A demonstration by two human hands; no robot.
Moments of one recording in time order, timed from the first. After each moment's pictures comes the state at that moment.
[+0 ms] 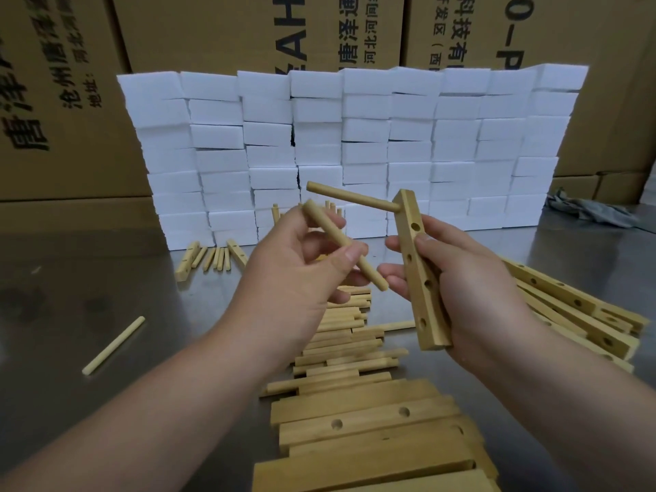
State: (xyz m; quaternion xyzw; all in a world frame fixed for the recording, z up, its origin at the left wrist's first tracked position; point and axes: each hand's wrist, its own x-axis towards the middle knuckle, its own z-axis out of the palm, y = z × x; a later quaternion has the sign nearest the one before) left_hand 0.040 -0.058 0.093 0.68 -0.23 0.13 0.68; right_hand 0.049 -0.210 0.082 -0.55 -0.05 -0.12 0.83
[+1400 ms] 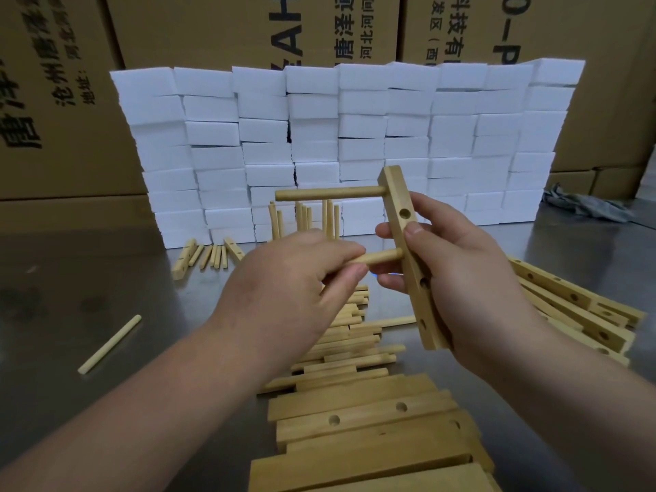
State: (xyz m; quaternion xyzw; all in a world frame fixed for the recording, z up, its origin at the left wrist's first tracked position) left_hand 0.038 -0.047 0.093 0.84 -0.33 0.37 0.21; right_hand 0.034 -0.202 0.092 -0.64 -0.11 -0.17 0.74
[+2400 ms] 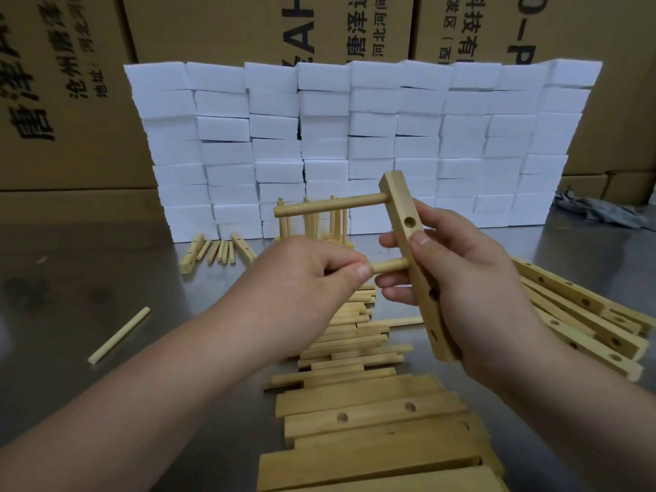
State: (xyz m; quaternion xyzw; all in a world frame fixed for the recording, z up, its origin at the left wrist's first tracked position) left_hand 0.040 -0.041 0.097 0.88 -0.24 0.15 0.39; right_hand 0.031 -0.197 0.083 -0.64 -0.14 -0.16 0.74
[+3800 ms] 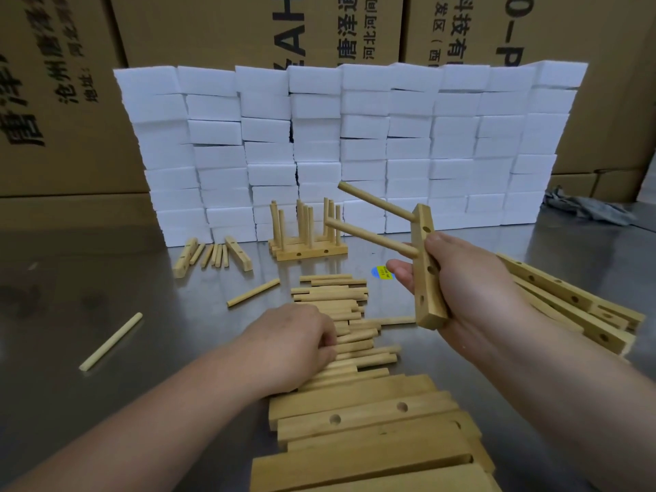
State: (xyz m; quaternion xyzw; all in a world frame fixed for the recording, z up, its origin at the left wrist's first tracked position) left_hand 0.085 -0.038 0.034 0.96 -0.25 0.04 0.07; right_hand 0.059 -0.214 0.079 -0.51 0.06 -0.11 0.85
